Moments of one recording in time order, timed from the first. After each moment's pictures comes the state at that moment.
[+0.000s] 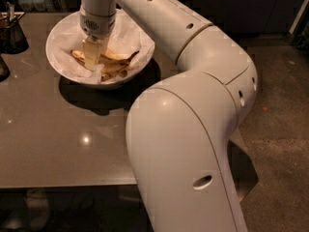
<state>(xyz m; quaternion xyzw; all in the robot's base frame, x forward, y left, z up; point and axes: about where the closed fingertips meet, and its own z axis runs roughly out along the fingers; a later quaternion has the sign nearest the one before) 0.688 0.155 0.886 -0.61 0.78 0.07 0.13</state>
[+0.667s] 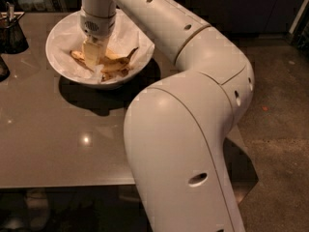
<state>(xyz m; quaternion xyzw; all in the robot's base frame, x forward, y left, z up) 0.690 0.157 0.881 -0.62 0.77 0.07 0.13</state>
